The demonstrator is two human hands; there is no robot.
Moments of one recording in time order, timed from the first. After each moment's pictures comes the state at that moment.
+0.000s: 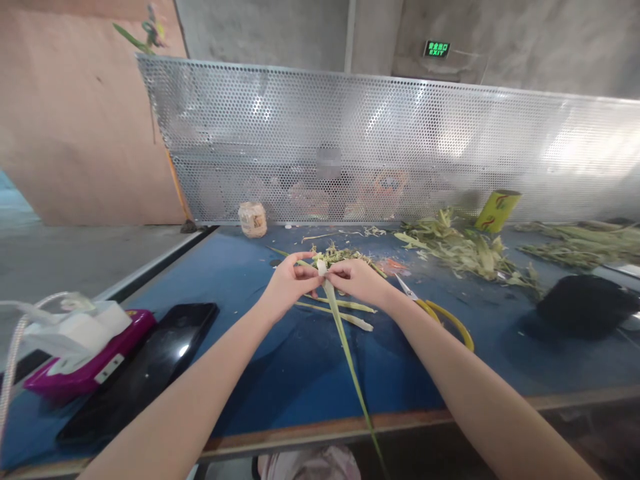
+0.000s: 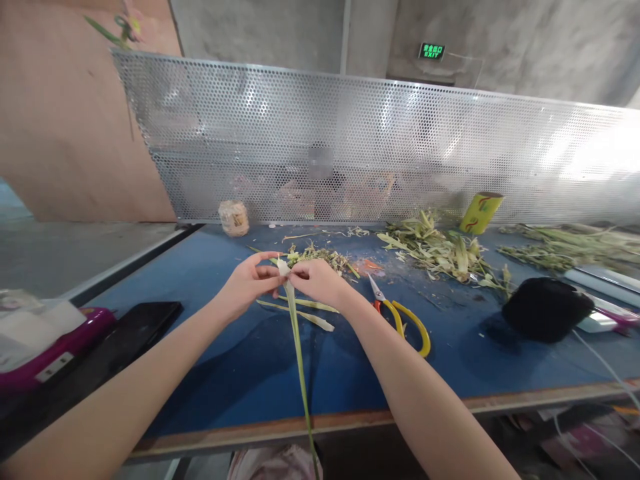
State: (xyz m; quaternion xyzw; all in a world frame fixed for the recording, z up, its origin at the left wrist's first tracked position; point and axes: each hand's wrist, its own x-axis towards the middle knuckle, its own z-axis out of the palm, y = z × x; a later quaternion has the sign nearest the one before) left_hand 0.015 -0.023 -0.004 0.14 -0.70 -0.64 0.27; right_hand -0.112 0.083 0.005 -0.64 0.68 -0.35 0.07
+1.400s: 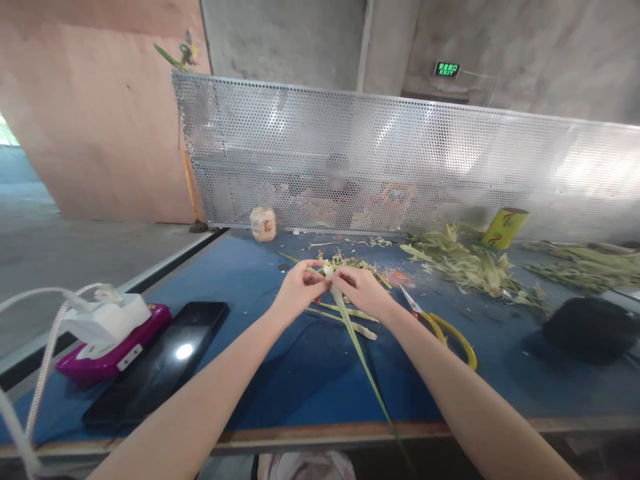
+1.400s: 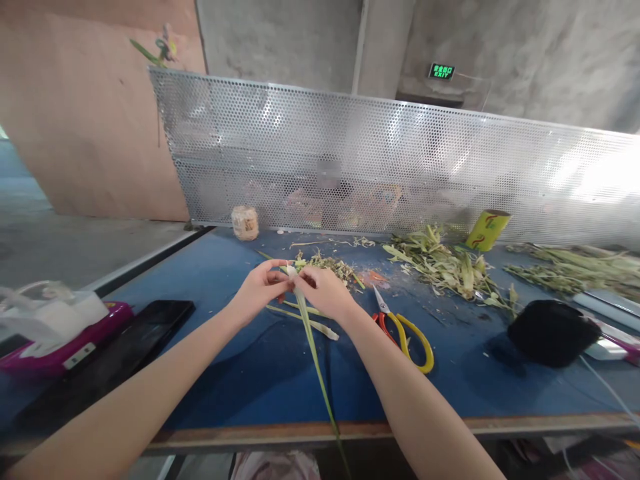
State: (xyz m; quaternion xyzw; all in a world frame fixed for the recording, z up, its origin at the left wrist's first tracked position) left_hand 0.014 -0.018 -0.007 0.15 -0.73 -0.59 0.31; right_hand -0.105 0.081 0.001 -0.62 0.70 -0.36 0.02
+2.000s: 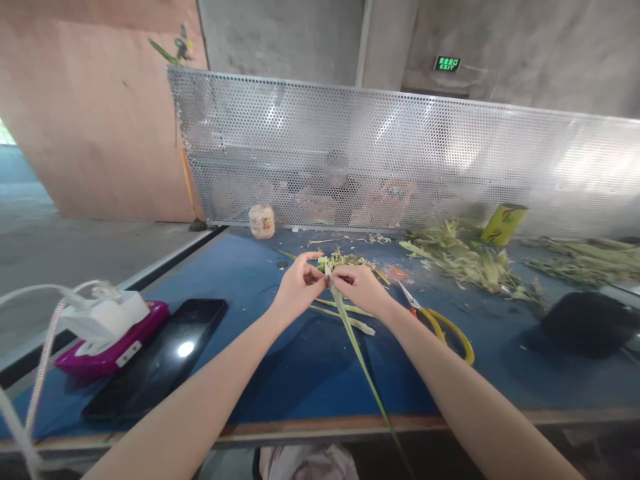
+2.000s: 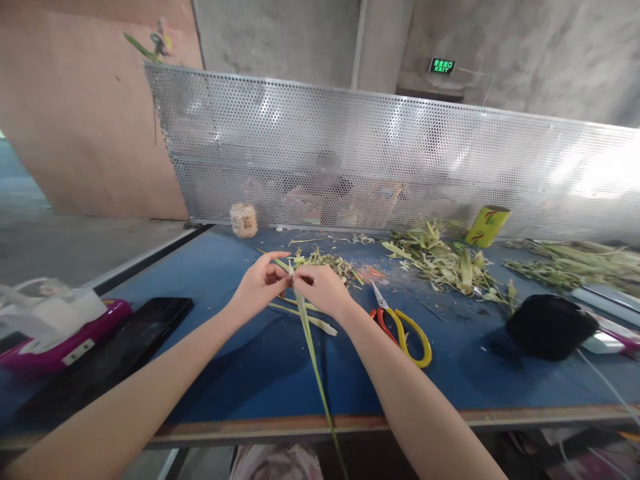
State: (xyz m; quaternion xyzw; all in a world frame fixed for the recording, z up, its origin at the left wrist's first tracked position) left_hand 0.014 -0.017 -0.009 0.13 -0.77 -0.51 0.35; right_hand -0.104 0.081 0.001 -0.64 0.67 -0.38 0.02
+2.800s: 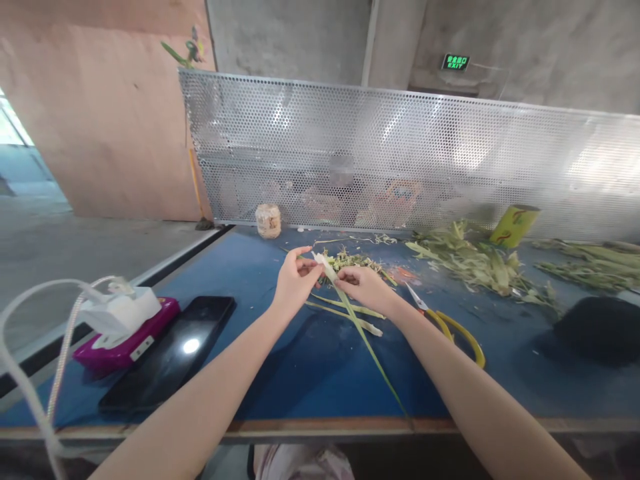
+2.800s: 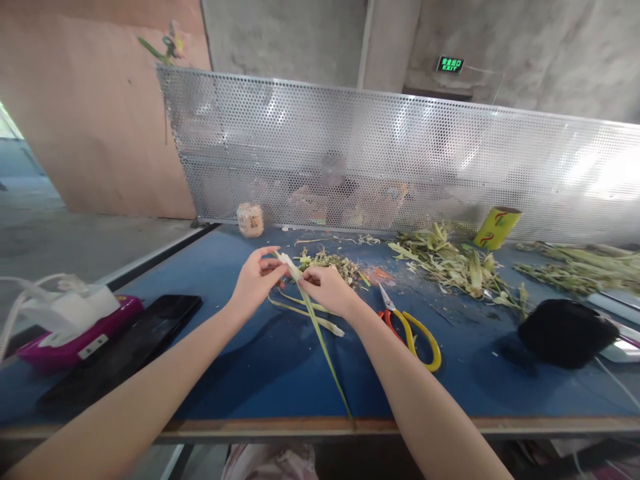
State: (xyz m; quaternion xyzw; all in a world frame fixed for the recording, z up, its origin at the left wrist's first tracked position) left_hand 0.014 -0.023 -0.006 0.20 -0.69 -0.56 0.42; right_hand -0.108 0.077 -0.005 -0.61 0.67 -0.40 0.12
